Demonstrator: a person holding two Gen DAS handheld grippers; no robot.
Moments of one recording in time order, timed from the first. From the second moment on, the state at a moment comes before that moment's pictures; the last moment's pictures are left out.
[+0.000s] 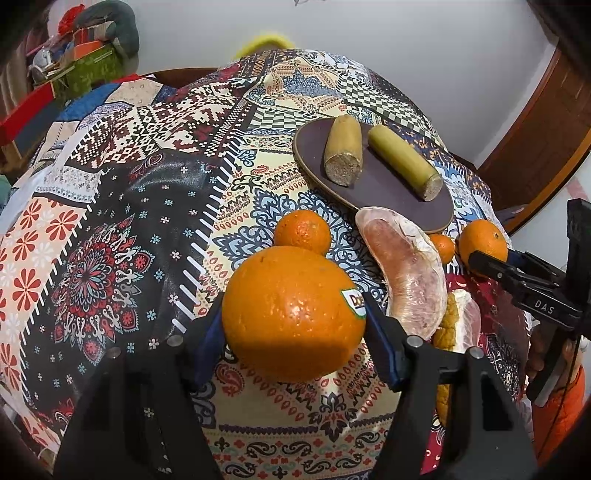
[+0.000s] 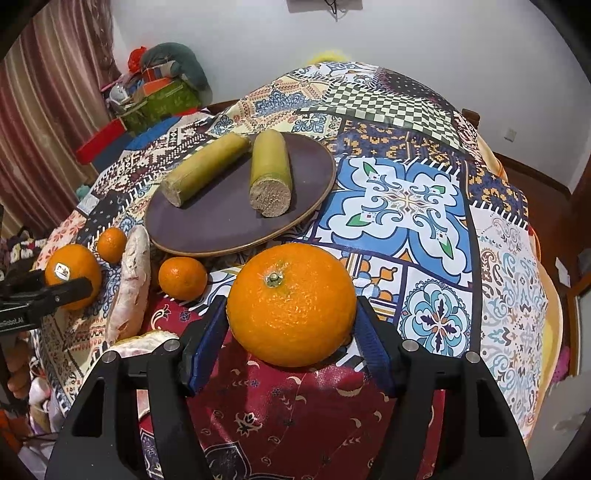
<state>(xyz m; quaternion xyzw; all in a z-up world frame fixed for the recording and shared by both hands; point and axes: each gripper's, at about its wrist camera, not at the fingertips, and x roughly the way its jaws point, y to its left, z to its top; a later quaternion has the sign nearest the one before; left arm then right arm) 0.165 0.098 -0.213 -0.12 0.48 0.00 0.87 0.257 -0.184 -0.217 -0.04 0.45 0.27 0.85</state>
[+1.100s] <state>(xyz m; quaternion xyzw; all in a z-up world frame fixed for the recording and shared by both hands) 0.262 0.045 -0.151 -0.05 0.42 -0.04 0.91 0.293 -0.204 -0.165 -0.02 0.38 0.27 0.89</state>
